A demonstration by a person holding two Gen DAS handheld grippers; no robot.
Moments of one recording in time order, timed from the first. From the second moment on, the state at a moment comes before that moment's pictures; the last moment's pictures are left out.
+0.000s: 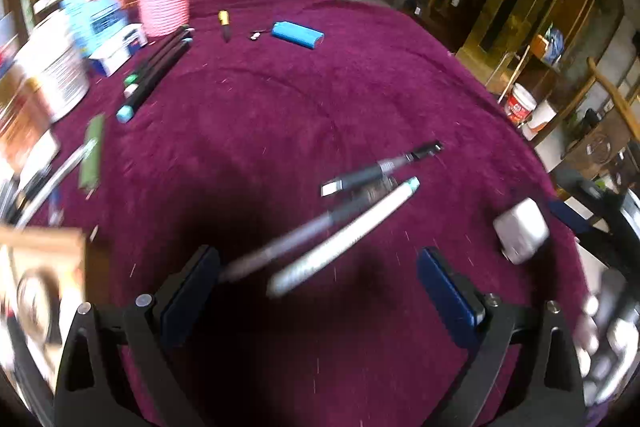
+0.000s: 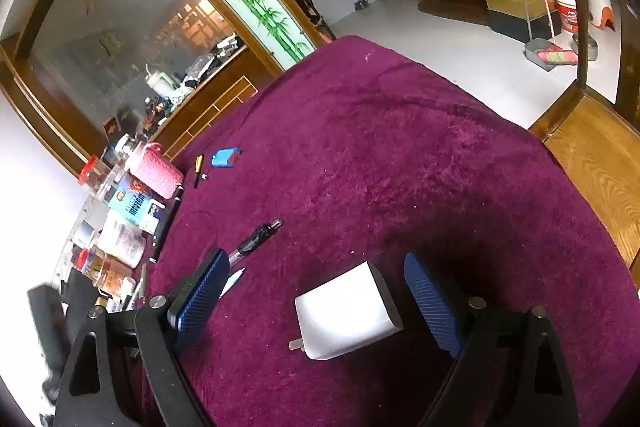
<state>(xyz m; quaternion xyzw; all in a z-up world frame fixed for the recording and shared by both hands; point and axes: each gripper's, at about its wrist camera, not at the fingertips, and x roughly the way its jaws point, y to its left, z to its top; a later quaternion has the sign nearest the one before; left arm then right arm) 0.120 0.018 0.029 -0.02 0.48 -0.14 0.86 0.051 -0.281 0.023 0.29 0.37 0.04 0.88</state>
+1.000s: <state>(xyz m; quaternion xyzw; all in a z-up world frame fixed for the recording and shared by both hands) 0.151 -0.048 0.032 0.10 0.47 -0.21 0.85 0.062 -0.275 0.007 0.29 0.41 0.03 0.86</state>
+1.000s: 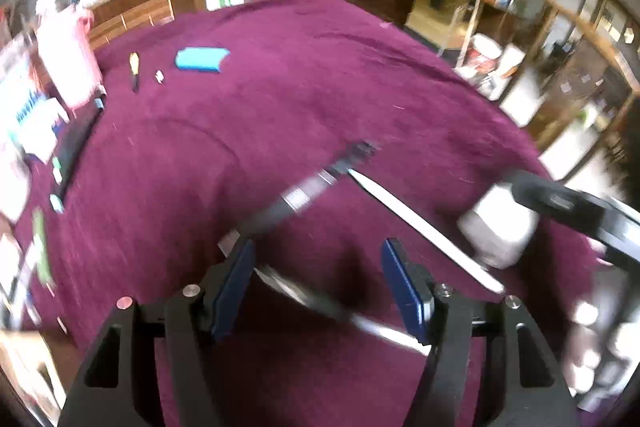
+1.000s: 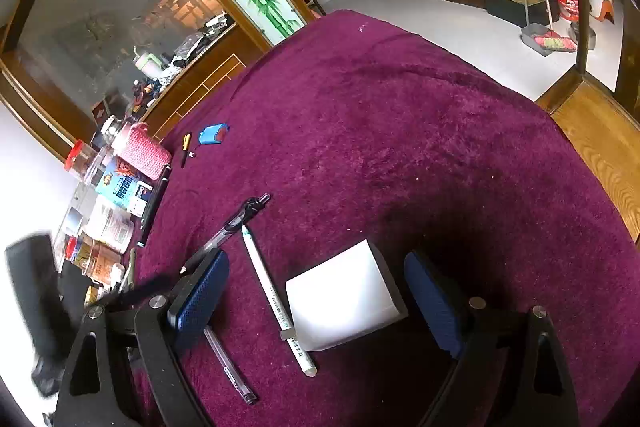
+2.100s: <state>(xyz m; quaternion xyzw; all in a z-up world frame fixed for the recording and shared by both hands) 0.053 0.017 0.082 0.00 0.46 -0.28 0.85 0.070 -0.271 -0.004 0.27 0.43 0.02 0.86</state>
